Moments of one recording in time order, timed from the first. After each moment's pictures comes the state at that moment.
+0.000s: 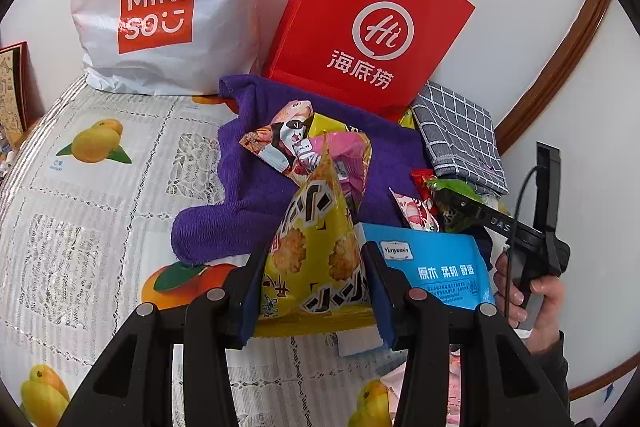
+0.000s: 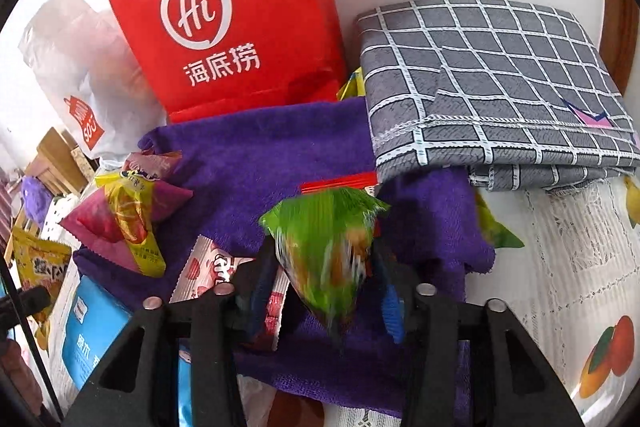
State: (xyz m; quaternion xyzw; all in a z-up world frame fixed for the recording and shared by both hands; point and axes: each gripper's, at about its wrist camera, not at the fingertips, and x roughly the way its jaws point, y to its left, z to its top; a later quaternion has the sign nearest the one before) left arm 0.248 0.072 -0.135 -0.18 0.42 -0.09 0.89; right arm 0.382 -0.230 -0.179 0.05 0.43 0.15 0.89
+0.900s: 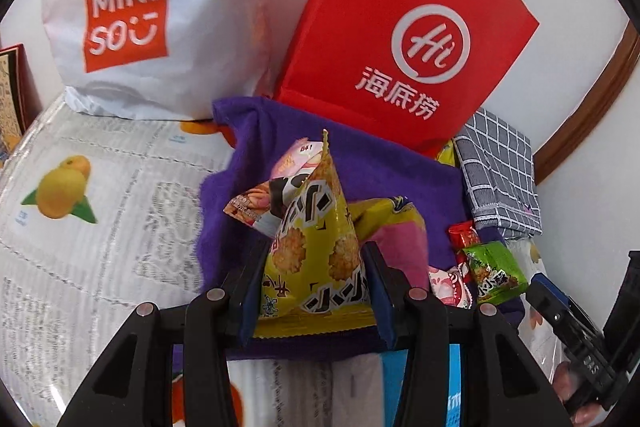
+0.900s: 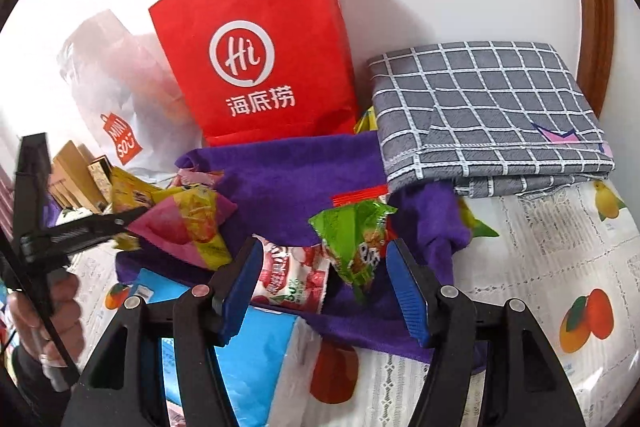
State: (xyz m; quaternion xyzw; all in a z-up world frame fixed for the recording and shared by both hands) left arm 0.340 0.060 -0.146 -0.19 0.43 -0.04 0.88; right arm 0.327 -0.224 -0.133 0.06 0.38 0.15 0.91
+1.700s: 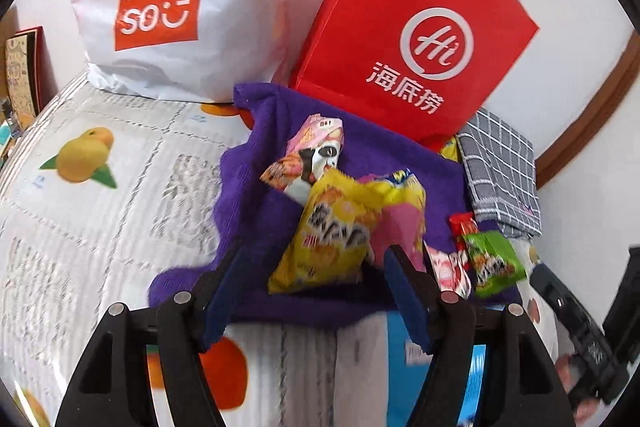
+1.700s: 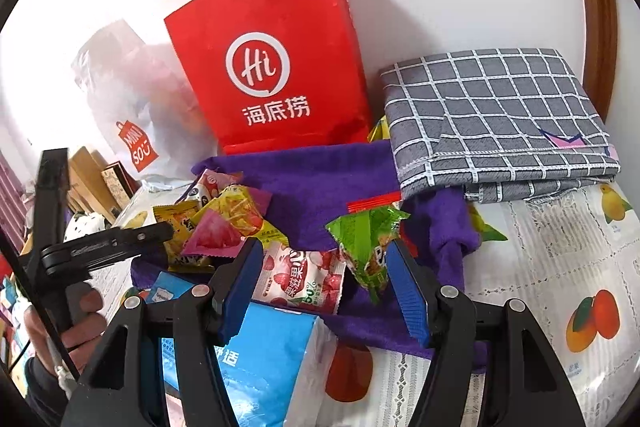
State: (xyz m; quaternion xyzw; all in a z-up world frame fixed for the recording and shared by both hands) left arm 0.306 0.069 -0.145 -0.20 0.43 -0.03 0.88; right arm 0.321 -0.221 -0.127 0.07 0.37 0.17 0.91
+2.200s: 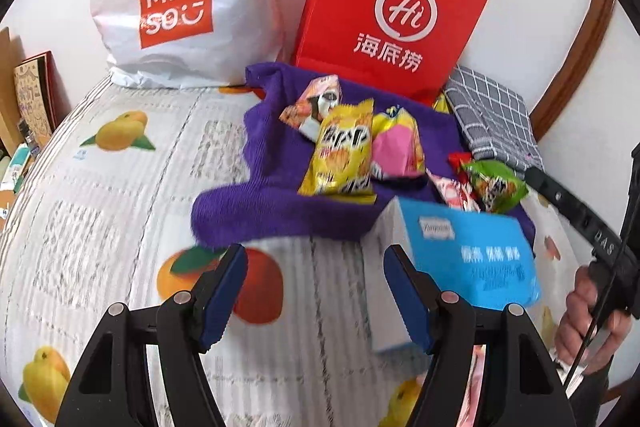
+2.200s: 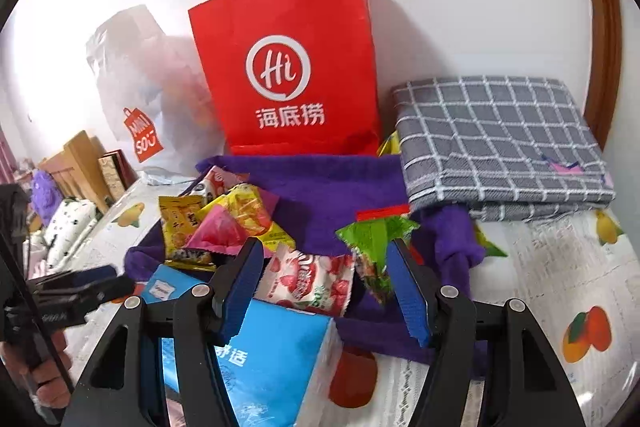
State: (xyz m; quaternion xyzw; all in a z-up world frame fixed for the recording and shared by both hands) left arm 0.244 0.063 -0.151 -0.13 0.43 -0.03 0.89; right arm 0.305 -0.205 -0.127 0.02 0.32 0.16 0.93
